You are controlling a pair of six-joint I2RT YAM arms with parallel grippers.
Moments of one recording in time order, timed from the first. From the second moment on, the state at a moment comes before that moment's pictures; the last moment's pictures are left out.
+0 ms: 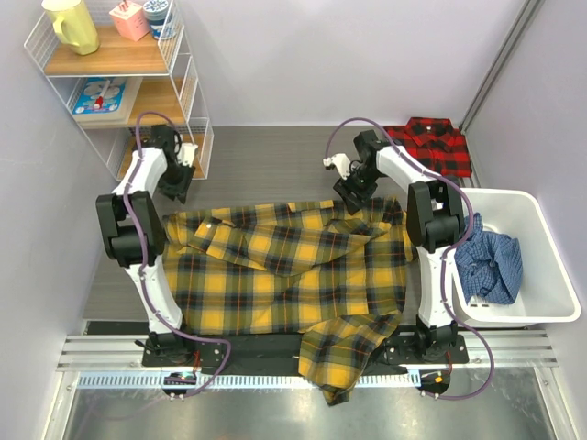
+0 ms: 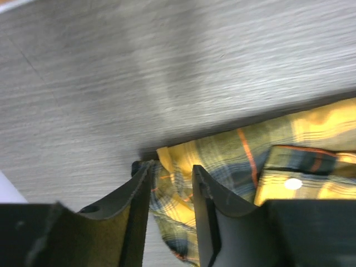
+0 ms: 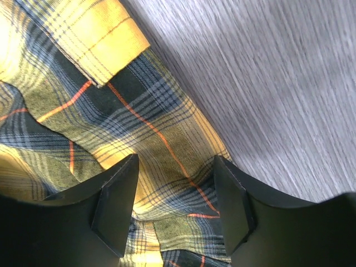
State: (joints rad) left arm 0.10 2.02 1.70 -0.91 0.02 0.36; right arm 0.26 2.21 1.79 -0.94 -0.31 -0.69
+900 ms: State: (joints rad) left arm 0.11 2.08 1.70 -0.96 -0.01 0.38; right arm 0.24 2.21 1.78 -0.95 -0.29 -0.73
